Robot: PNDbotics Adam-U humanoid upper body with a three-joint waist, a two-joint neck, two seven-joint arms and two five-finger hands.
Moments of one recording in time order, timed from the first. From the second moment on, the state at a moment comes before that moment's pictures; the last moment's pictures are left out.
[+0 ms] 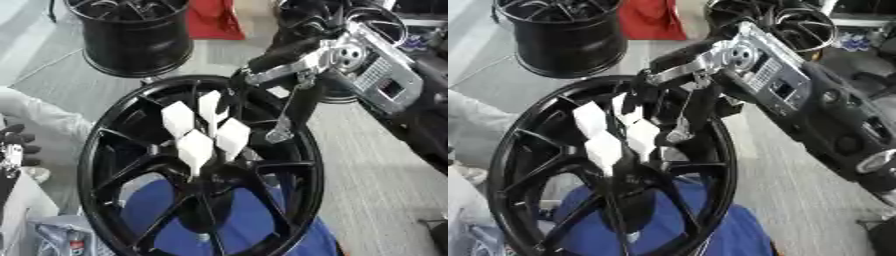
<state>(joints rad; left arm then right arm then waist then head) -0.08 0.10 0.16 -1.77 -0.18 0.02 -0.07 -0.87 -0.60 0.56 -1.62 0.23 -0.10 0.91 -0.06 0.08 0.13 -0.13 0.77</state>
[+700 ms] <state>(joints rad) -0.08 0.10 0.16 -1.77 -0.18 0.02 -0.07 -0.86 -0.56 0.58 -1.55 0.27 -0.12 0.91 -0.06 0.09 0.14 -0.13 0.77</state>
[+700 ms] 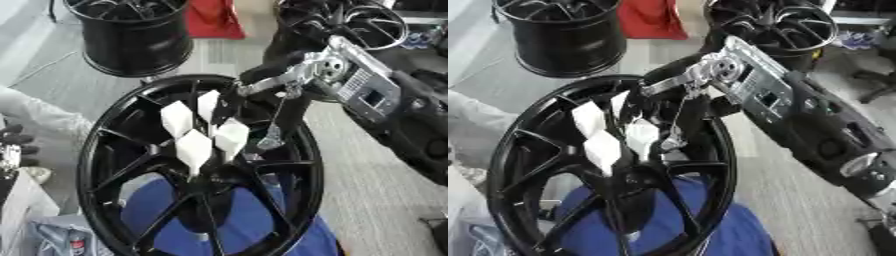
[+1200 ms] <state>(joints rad) -0.08 0.10 0.16 -1.77 -0.18 0.02 -0.07 -0.85 -0.54 0.58 -1.48 0.31 -0.14 0.91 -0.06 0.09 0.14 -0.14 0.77</state>
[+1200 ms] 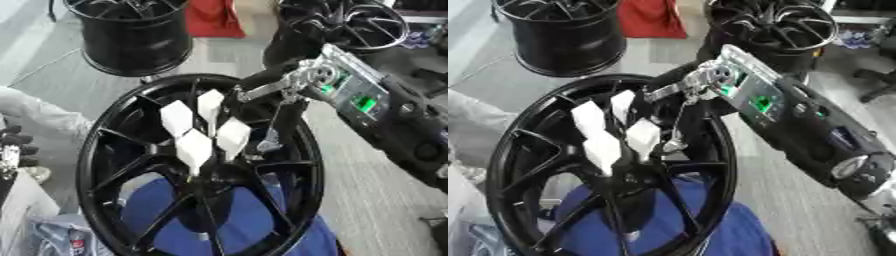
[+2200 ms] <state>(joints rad) -0.08 0.10 0.16 -1.77 -0.18 0.02 -0.08 -0.82 -0.56 0.57 -1.53 0.31 -0.12 0.83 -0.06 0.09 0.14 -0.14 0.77</state>
